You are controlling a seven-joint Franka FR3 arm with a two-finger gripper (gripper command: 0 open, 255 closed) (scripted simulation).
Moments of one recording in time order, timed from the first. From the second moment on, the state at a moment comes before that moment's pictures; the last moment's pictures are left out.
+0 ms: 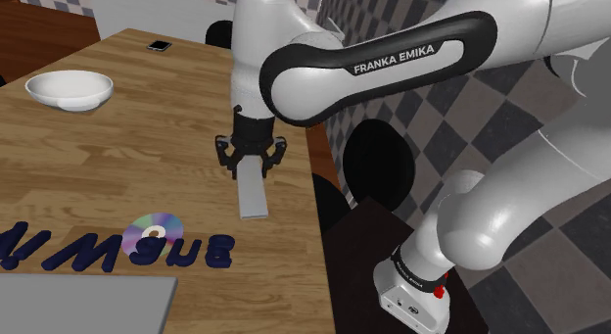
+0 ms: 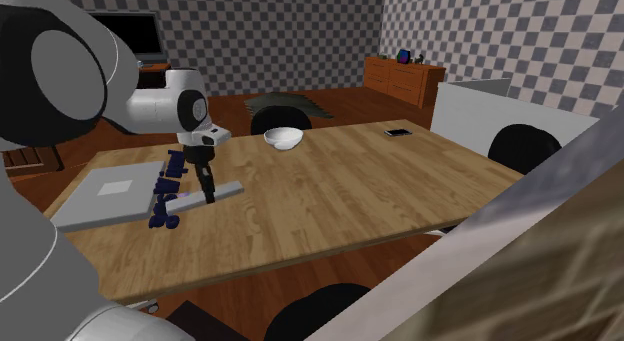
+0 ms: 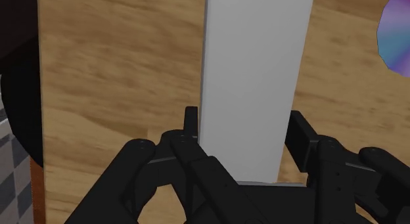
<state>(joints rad) 0.23 -0.22 0.35 -2.30 0.07 2.08 1.09</state>
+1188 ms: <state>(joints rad) 0.43 -0.35 0.60 -2.42 0.22 2.09 1.44</state>
